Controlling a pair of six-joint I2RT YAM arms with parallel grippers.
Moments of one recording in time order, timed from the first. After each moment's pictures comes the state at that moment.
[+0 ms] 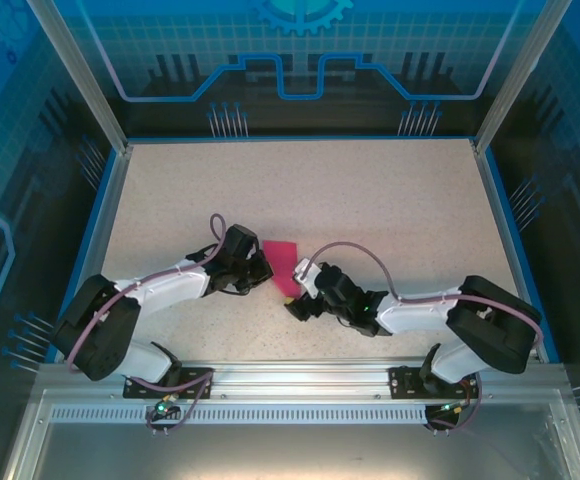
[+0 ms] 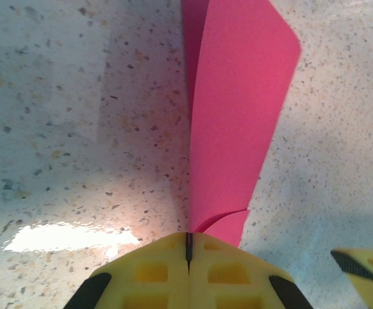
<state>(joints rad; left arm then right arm) -0.55 1.43 0.68 -0.21 0.19 -1.08 0.99 1.48 0.50 0.36 0.17 0.00</state>
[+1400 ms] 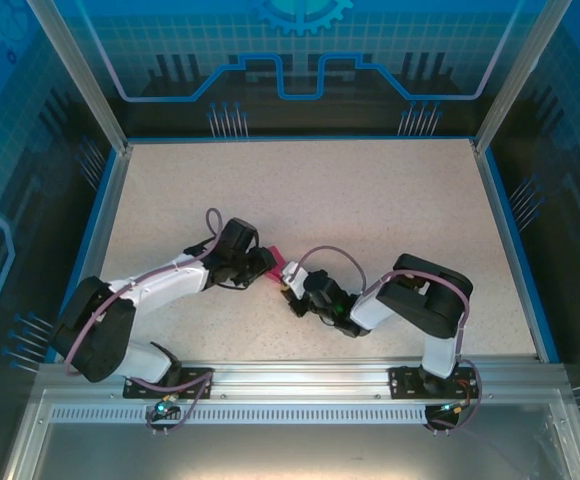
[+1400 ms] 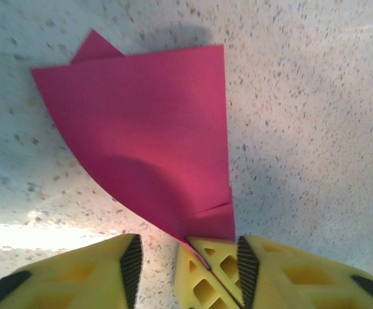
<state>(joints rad) -0.52 1.41 0.75 -0.31 0.15 -1.09 0.95 1.86 0.53 0.79 0.10 0.04</state>
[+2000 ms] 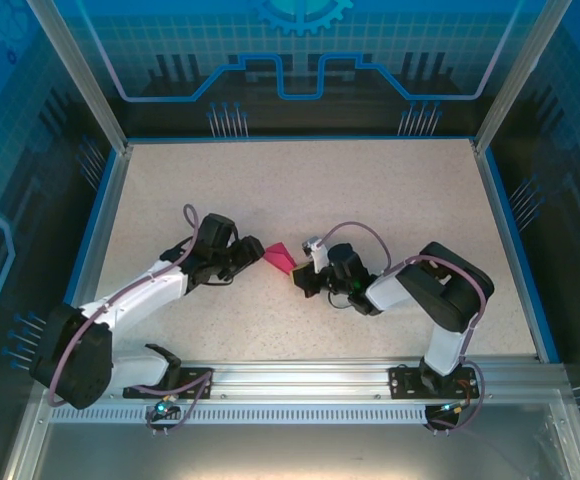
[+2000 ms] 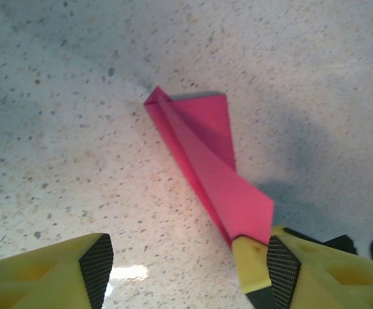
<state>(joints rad) -0.43 1.26 0.71 -0.34 0.13 -1.01 0.71 1.80 0.55 0.75 -0.33 0.39</state>
